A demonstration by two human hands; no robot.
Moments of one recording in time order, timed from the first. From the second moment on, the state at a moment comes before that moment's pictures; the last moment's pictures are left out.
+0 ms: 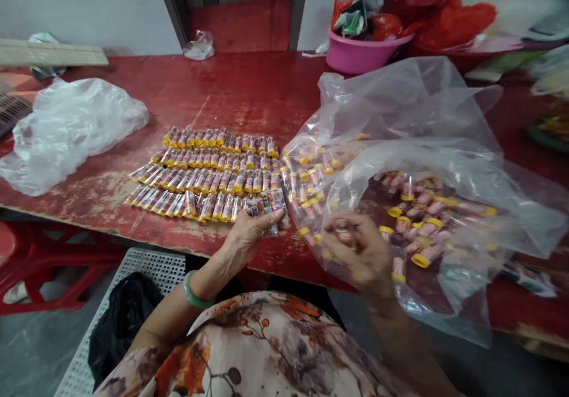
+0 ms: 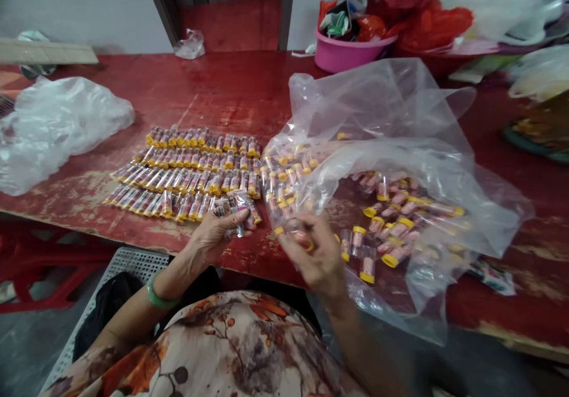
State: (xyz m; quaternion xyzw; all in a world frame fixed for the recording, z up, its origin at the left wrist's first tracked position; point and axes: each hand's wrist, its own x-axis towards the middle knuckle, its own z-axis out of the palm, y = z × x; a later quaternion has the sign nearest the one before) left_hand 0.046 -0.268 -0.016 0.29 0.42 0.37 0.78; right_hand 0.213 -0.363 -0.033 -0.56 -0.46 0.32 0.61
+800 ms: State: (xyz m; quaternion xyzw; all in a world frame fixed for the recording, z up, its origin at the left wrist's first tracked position) left_hand 0.025 -0.276 -0.040 0.16 0.49 0.40 0.76; right_hand 0.186 -0.361 -0.053 -0.51 -0.69 0.18 0.48
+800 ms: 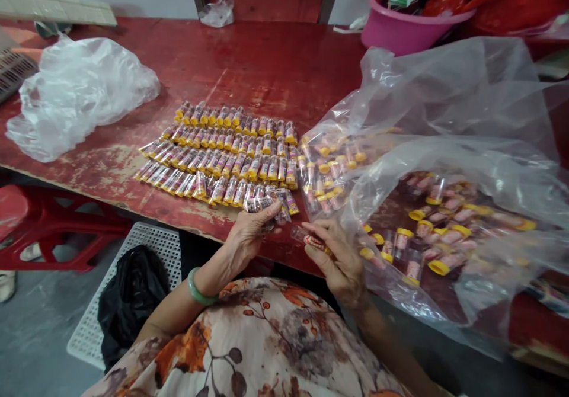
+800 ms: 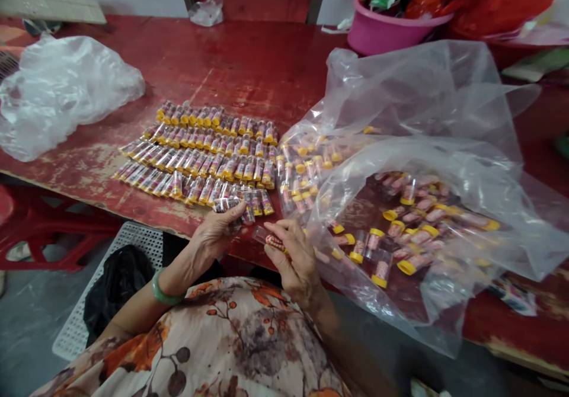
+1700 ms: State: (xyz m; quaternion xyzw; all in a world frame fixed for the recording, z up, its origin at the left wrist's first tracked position) left_hand 0.008 -0.291 -0.050 0.19 0.42 0.43 0.77; right_hand 0.171 -0.336 -0.052 -0.44 -0.76 0.15 0.45
